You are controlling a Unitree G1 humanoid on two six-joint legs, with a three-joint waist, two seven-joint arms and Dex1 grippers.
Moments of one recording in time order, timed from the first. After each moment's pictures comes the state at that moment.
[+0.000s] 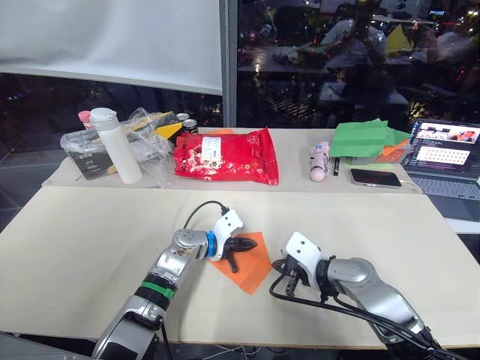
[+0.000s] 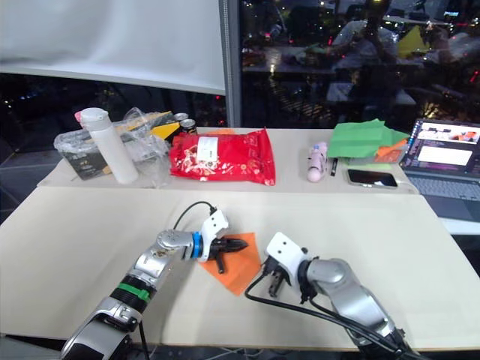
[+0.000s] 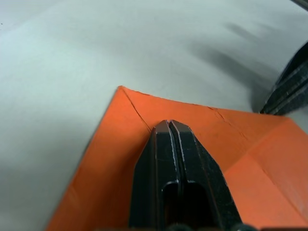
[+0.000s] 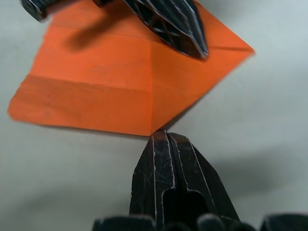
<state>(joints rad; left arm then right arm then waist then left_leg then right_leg) -0.59 0.28 -0.29 0.41 -0.10 0.29 -0.95 -0.22 -0.54 0.31 -0.40 0.05 0.74 0.73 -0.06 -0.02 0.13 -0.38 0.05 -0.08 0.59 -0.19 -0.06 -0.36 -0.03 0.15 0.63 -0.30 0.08</state>
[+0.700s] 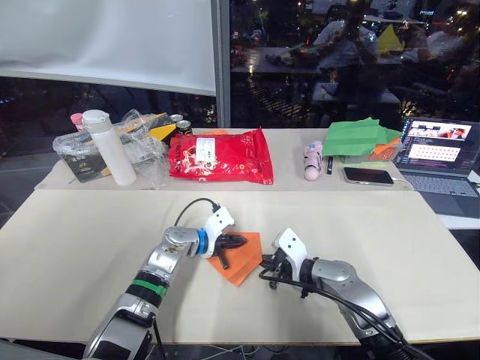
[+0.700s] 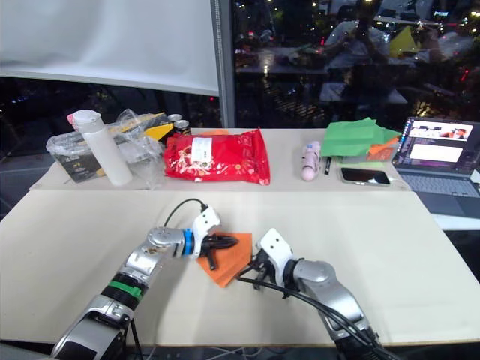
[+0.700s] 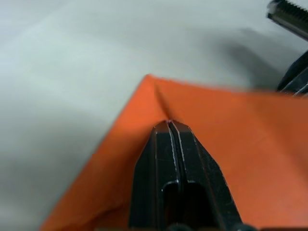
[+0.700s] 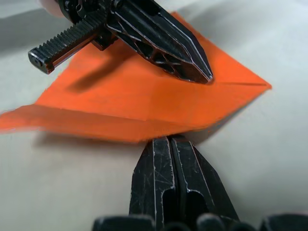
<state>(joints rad) -0.61 0.35 -0.25 0.44 -0.10 0.29 -0.95 -0.23 -0.36 0.26 -0.18 0.10 0.55 0.69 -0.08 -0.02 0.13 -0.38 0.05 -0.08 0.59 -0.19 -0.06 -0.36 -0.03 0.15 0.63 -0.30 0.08</state>
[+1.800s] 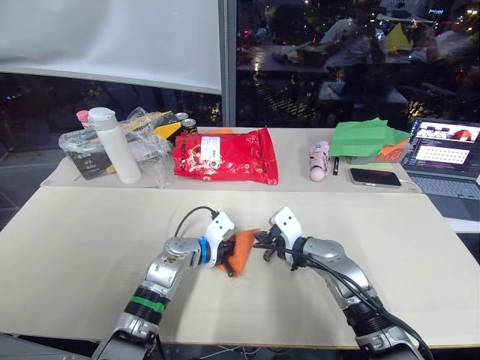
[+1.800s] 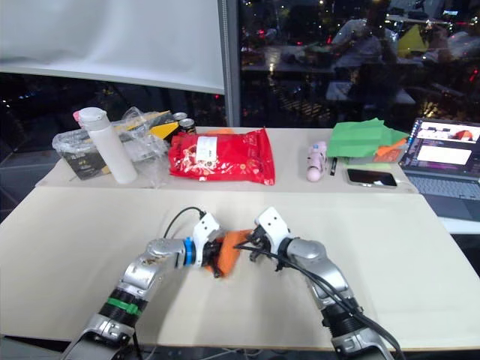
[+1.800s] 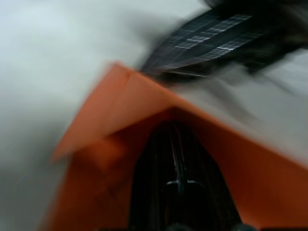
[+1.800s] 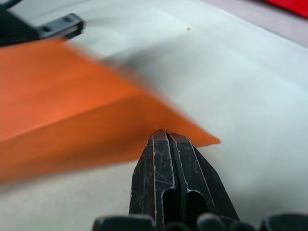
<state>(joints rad) -0.45 0.30 -0.26 0.15 -0.15 0.49 -0.92 -0.42 -0.30 0.22 0.08 0.10 0.45 0.63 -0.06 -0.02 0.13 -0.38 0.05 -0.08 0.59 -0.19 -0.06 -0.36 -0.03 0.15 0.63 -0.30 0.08</state>
